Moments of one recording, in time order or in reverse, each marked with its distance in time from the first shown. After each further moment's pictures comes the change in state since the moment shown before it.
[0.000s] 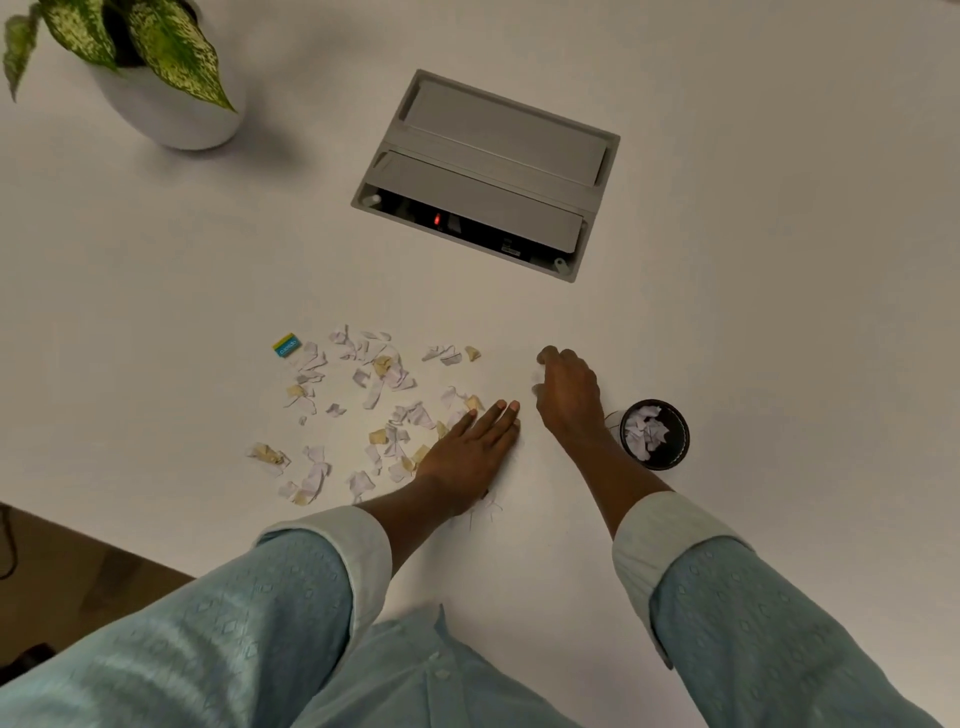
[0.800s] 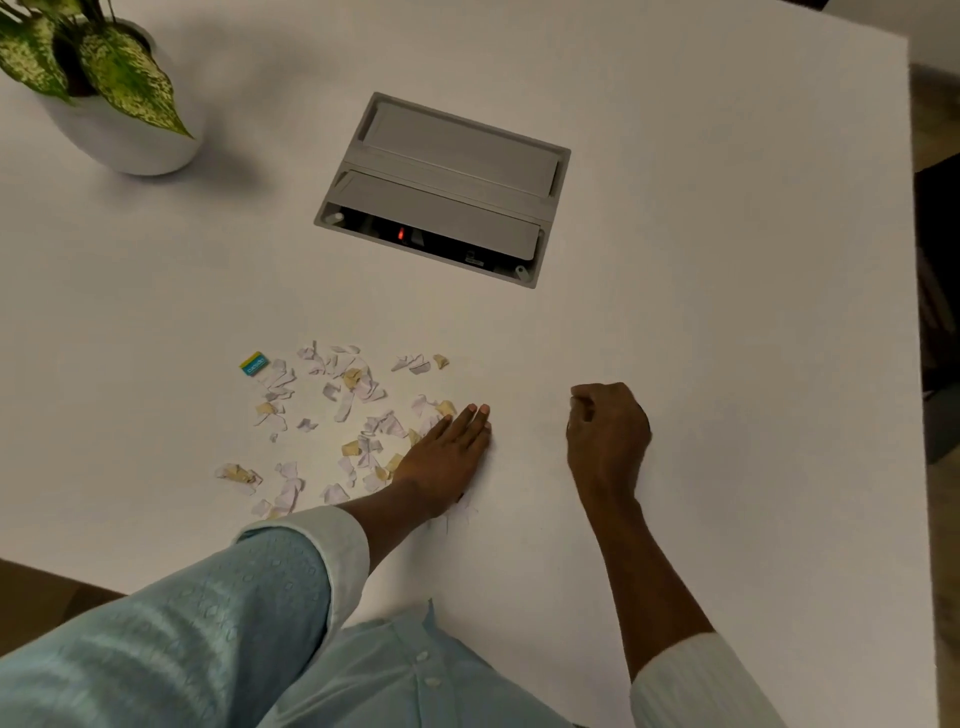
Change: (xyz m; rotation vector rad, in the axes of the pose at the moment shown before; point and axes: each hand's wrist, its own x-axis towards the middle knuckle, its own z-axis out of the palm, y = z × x) left_hand 0.005 0.002 -0.002 0.087 -0.031 0.015; right_hand -0.087 0.024 -0.054 0.269 0.527 0.250
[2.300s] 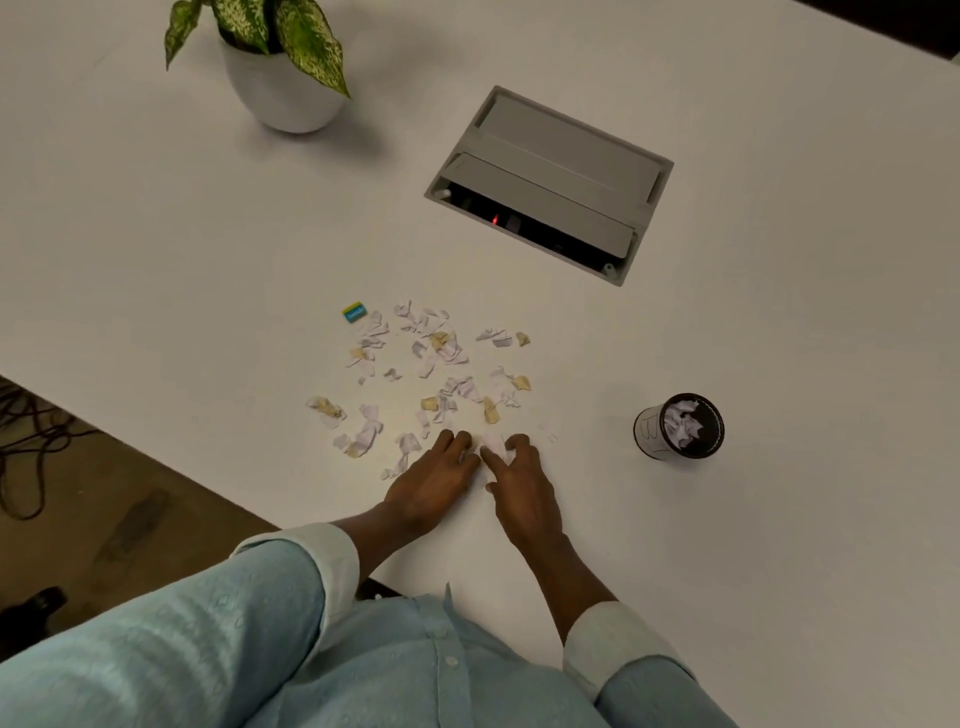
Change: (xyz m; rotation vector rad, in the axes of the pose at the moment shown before) left_hand -0.119 -0.017 0.050 -0.265 0.202 -0.194; right_hand -0.154 -0.033 0.101 -0.101 -0.739 -0.306
